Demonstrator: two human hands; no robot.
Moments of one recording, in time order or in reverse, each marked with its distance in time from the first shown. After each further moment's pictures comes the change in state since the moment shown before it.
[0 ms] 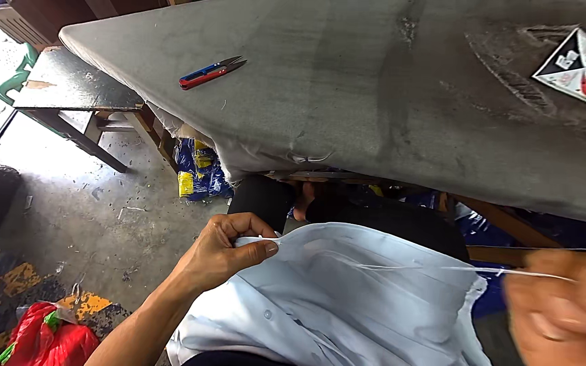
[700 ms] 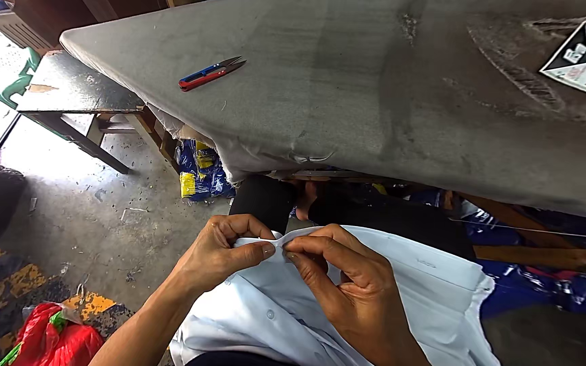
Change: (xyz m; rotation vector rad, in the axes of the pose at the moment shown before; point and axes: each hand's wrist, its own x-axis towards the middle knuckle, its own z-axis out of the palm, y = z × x) left_hand -0.003 -0.001 -0.005 -0.063 -0.004 -0.003; right_hand -0.009 0.082 0.102 -0.549 -0.191 -0.040
